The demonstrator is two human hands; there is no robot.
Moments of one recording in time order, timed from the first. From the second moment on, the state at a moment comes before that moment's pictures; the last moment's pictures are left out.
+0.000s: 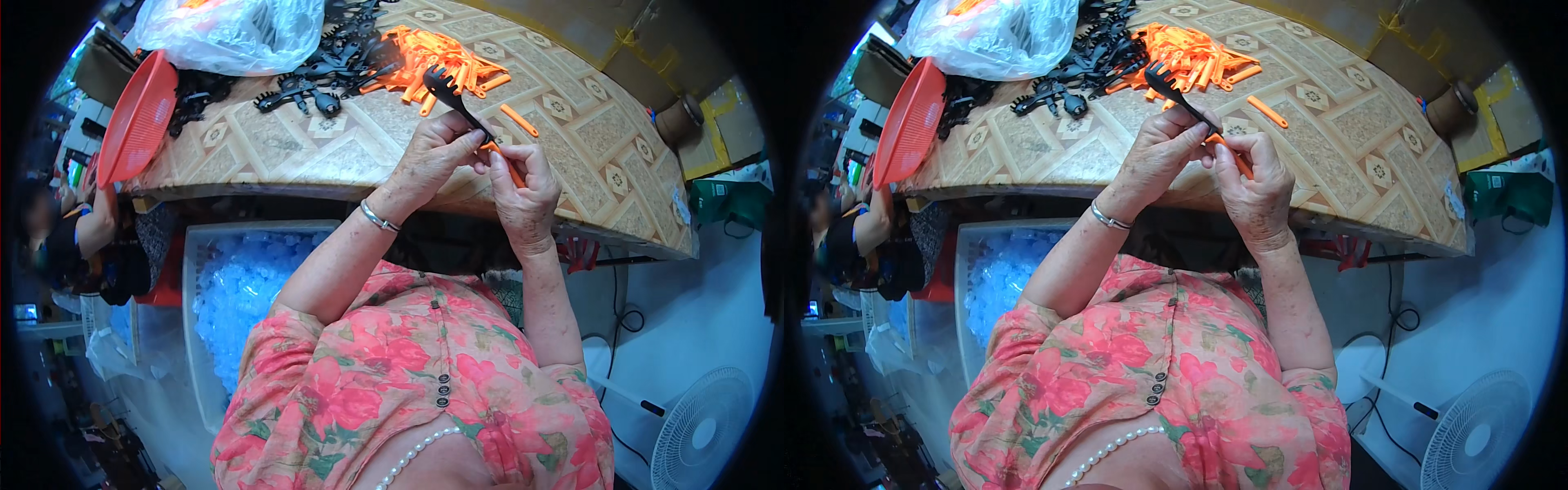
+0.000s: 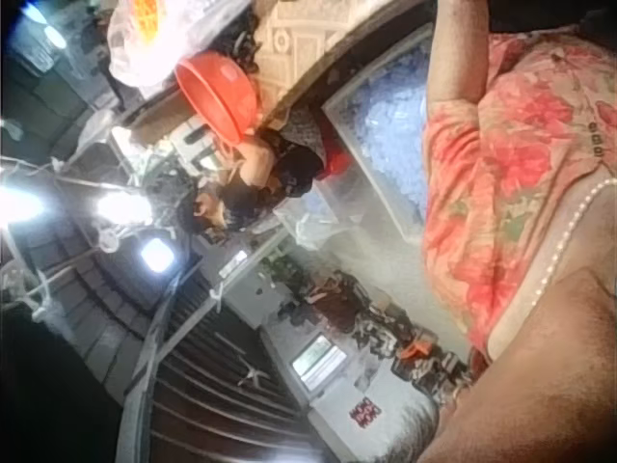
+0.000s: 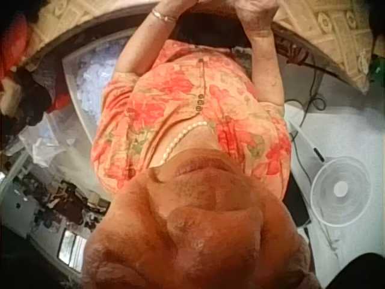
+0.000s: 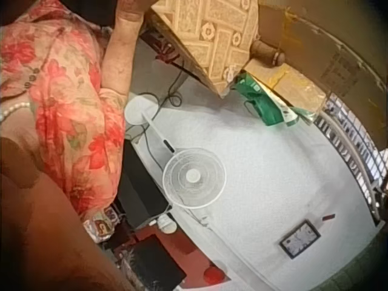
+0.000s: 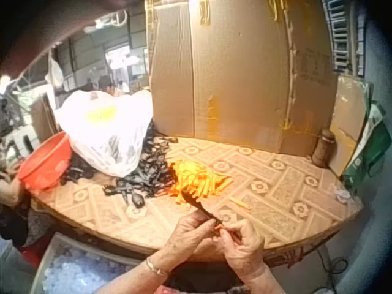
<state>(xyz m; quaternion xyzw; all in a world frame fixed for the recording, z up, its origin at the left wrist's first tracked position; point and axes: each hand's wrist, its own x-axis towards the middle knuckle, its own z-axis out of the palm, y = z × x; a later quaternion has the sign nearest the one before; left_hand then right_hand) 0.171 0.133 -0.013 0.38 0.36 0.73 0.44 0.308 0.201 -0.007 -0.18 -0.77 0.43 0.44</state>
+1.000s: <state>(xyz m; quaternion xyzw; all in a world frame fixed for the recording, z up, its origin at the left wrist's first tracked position) 0.135 0.142 -0.010 0.31 0.47 0.70 0.44 0.326 0.295 -0.008 -0.29 -0.86 0.22 0.36</state>
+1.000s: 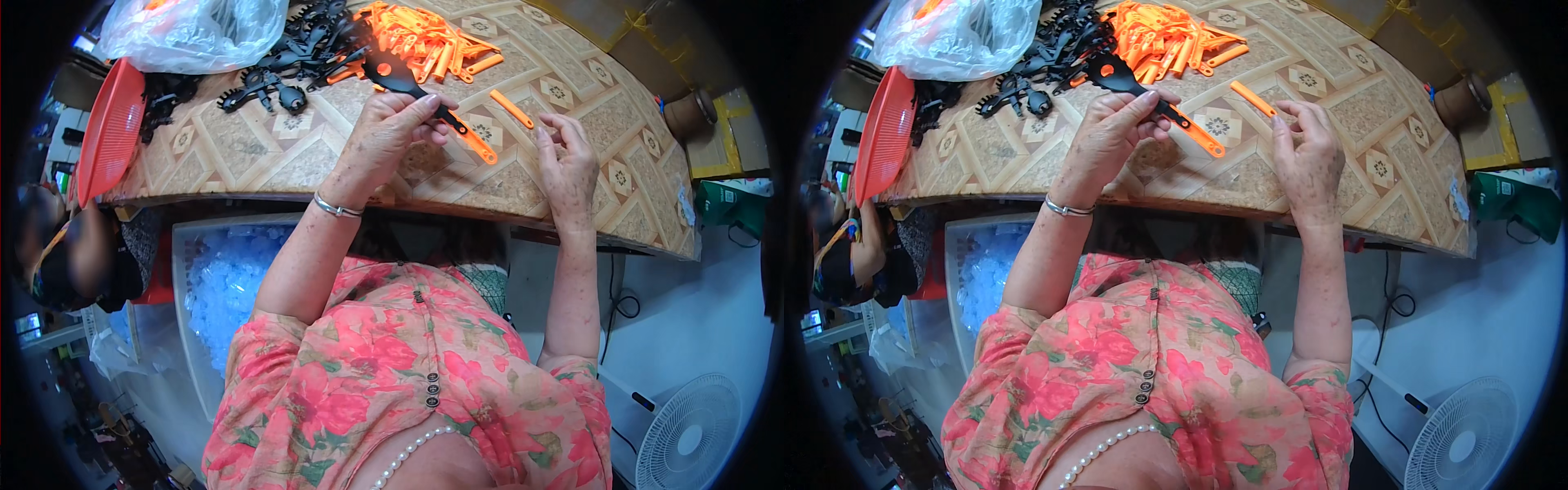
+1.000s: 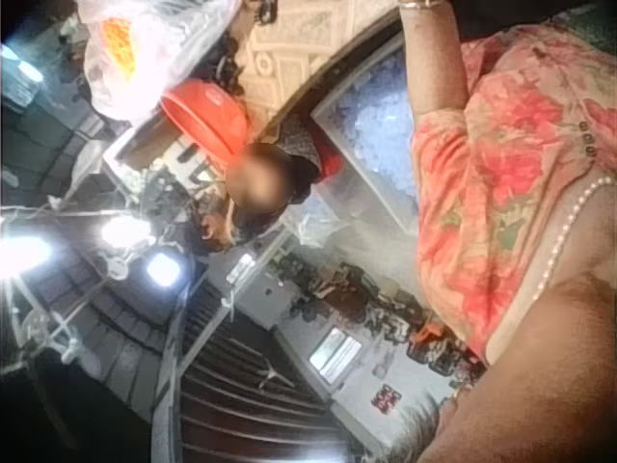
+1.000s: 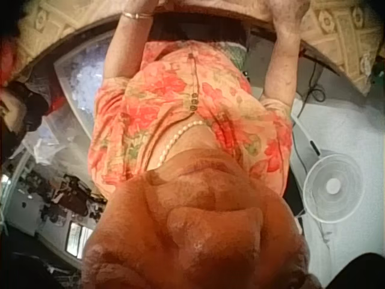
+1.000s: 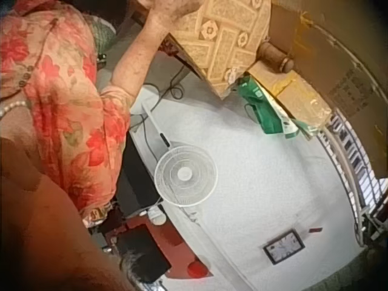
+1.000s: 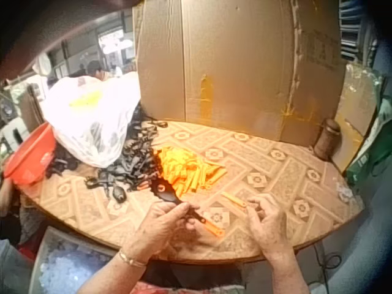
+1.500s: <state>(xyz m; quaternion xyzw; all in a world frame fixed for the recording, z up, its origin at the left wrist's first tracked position) 0.133 0.160 -0.020 0.32 0.53 0.68 0.39 0.306 0.303 -0.017 -0.35 -0.84 0.32 0.26</state>
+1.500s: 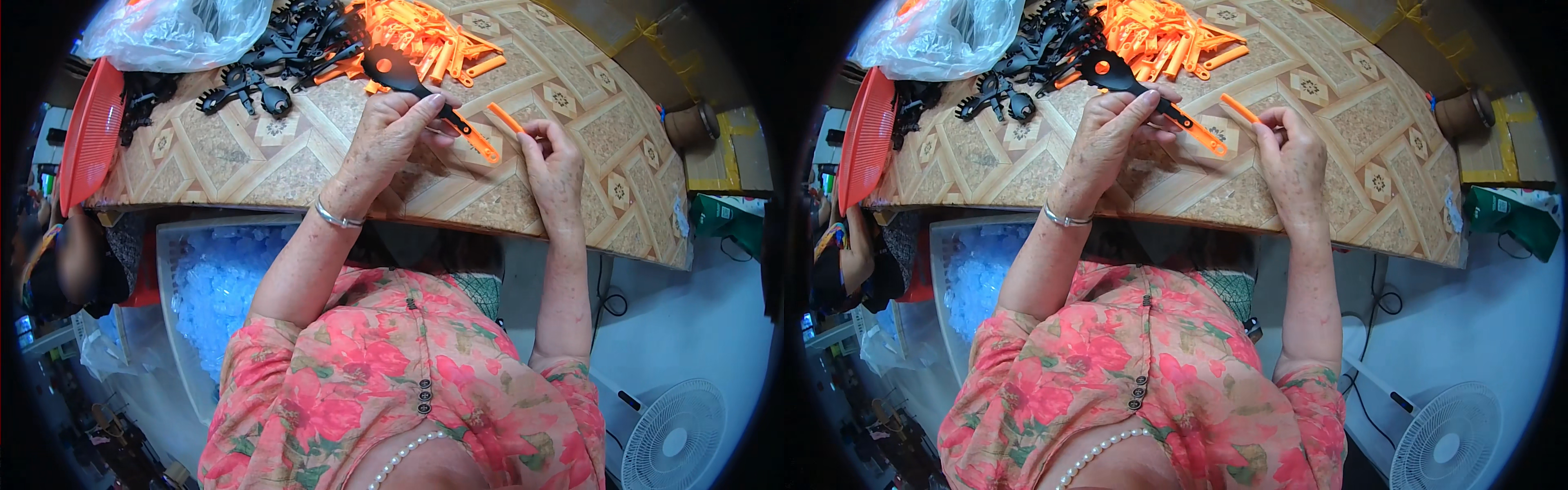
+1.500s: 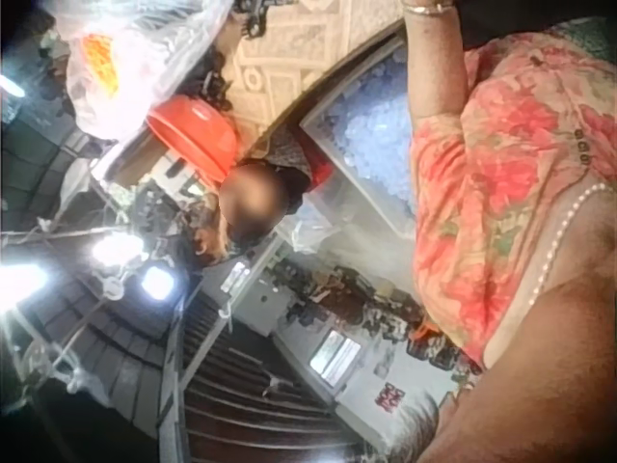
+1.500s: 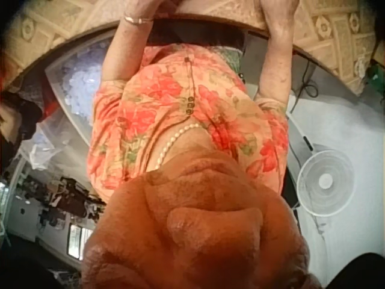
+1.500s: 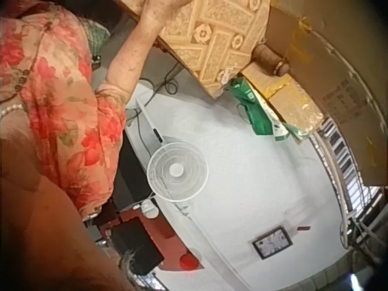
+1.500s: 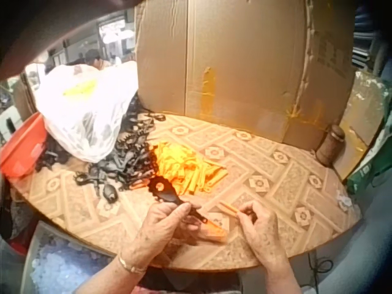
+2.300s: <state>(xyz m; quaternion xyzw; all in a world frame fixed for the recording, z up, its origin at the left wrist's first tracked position) 0.178 0.124 -0.024 0.25 0.50 0.72 0.42 0.331 0.242 -0.017 -0.18 -0.87 0.31 0.34</state>
